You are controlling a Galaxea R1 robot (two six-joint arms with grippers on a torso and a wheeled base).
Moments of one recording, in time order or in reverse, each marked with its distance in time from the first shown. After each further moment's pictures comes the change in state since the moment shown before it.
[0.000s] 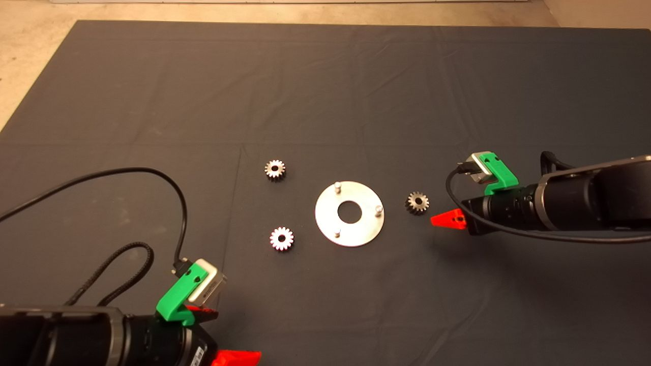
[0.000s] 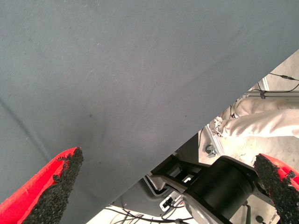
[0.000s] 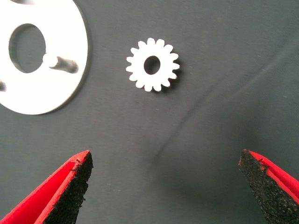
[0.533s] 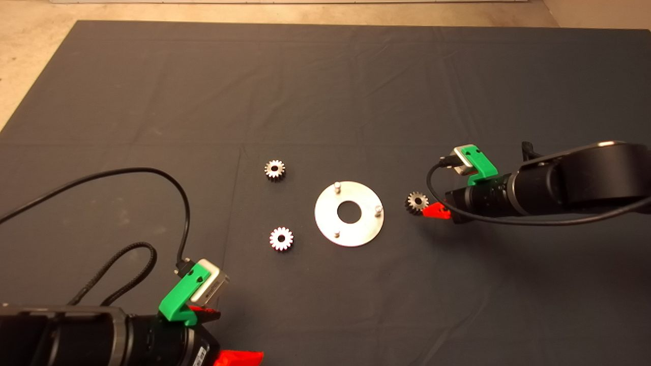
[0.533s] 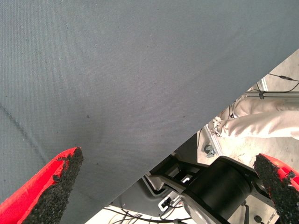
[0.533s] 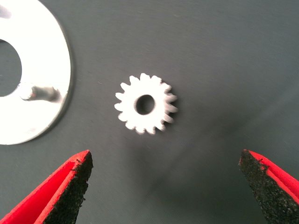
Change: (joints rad) left arm 0.000 0.004 0.000 0.000 -0.002 -0.008; right arm -0.006 0.116 -0.133 0.004 -0.032 -0.084
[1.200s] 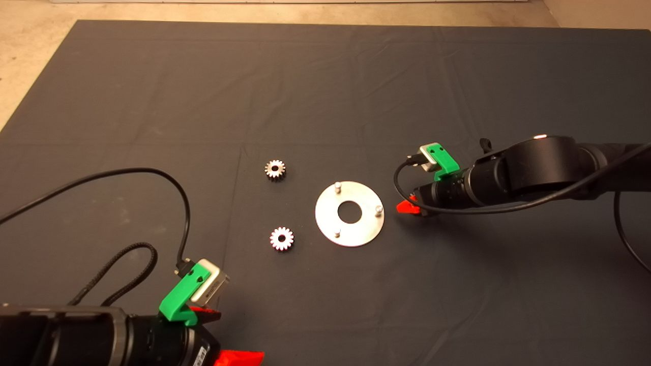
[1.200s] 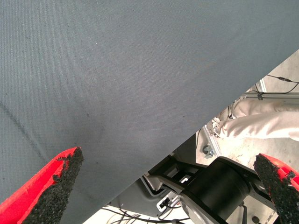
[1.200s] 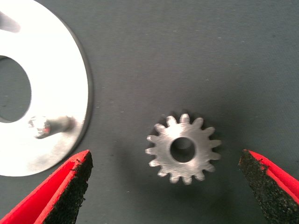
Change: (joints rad) left arm 0.000 0.000 0.000 0.000 -0.001 -0.007; right arm -0.022 0.100 -0.112 0.001 0.011 -0.032
